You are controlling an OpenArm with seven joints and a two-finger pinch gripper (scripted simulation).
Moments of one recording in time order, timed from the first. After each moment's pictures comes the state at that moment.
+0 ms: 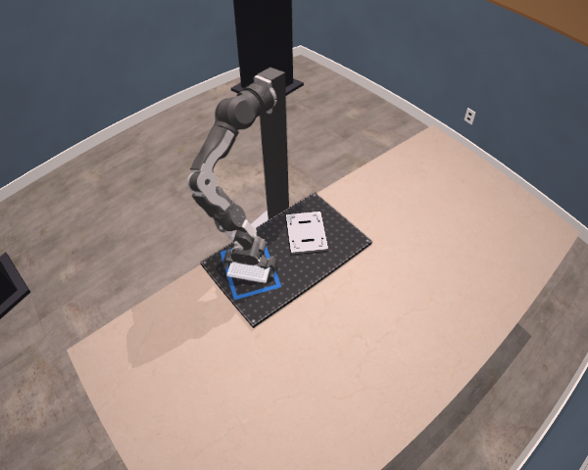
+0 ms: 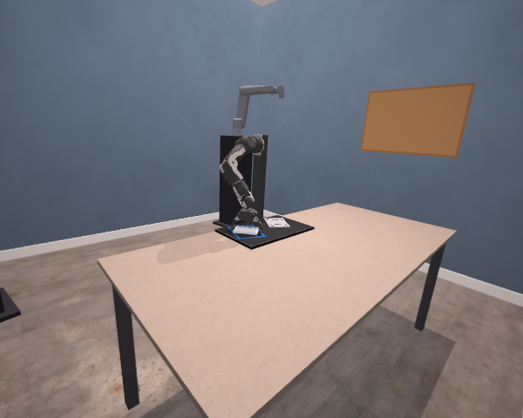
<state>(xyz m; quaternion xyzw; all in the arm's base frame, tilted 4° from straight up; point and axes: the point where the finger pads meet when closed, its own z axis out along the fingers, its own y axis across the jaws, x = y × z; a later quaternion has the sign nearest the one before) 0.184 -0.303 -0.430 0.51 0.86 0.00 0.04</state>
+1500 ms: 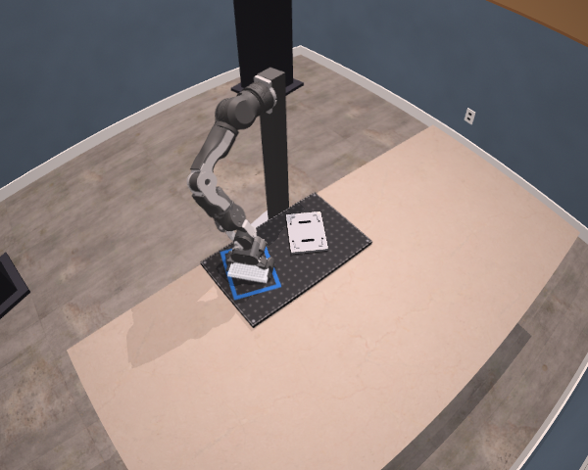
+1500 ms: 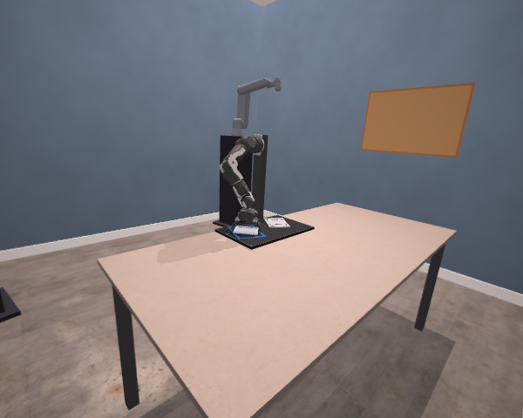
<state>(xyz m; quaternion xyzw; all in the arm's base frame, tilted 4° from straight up) 0.184 -0.303 -0.430 0.51 0.86 0.00 0.04</state>
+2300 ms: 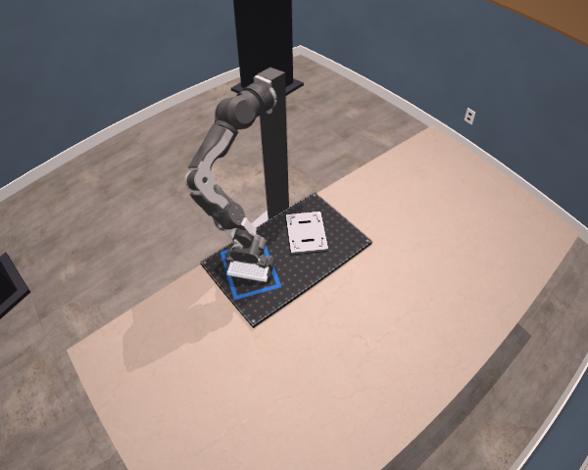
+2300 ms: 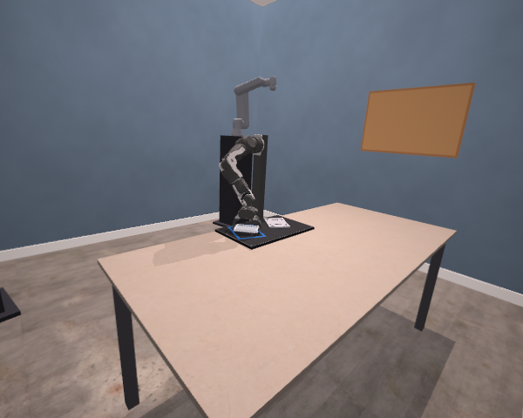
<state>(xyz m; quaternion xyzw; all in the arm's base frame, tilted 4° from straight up) 0.185 -0.304 -0.418 0.51 0.86 -0.01 0.04</state>
